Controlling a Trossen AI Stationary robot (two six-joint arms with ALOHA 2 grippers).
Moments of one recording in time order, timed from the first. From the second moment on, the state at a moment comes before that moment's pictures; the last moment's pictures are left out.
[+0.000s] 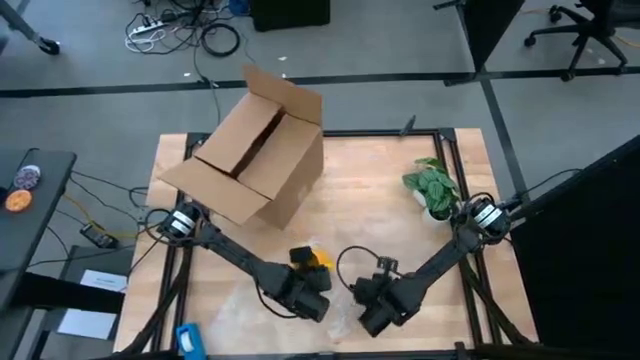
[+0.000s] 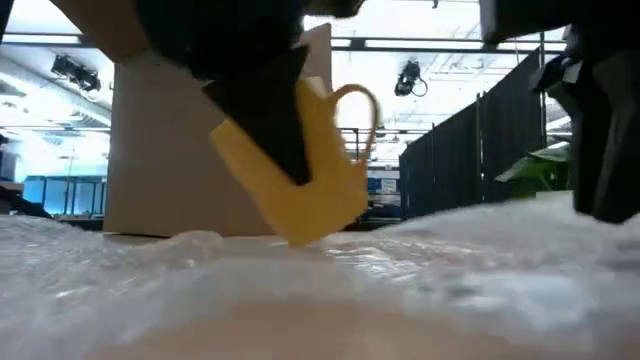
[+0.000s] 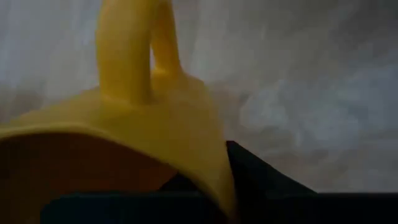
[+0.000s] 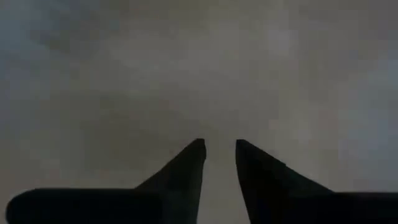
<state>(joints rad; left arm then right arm) -0.53 2.06 1.61 -0.77 -0.51 -0.55 0.70 1.99 1.45 -1.06 0.35 0.95</state>
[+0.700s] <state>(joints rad) -0.69 2.06 1.75 -1.21 -0.37 -0.68 0.77 1.94 1.28 -1.45 0.20 1.17</state>
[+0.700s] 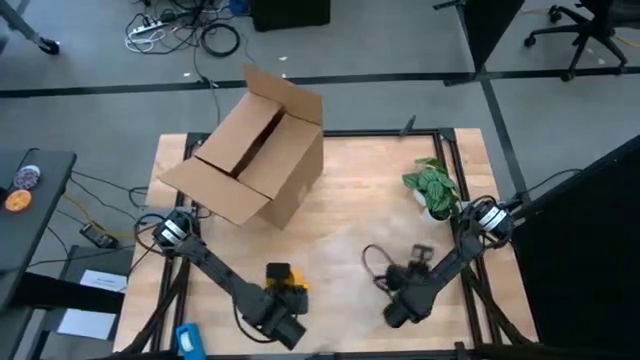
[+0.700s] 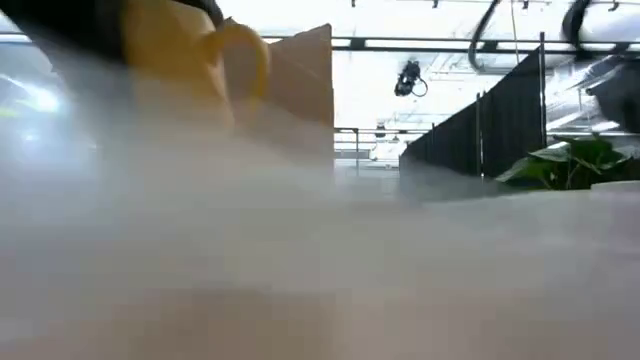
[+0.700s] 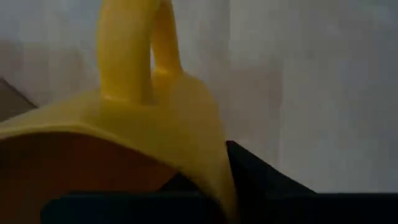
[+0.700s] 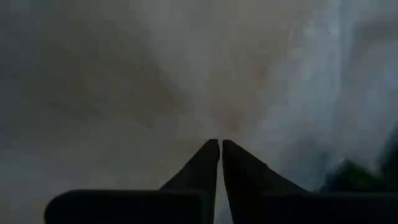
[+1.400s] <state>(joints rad) -0.64 2.07 1.63 -1.04 -0.34 -0.49 0.72 1.88 1.33 -1.05 0.40 0.95</state>
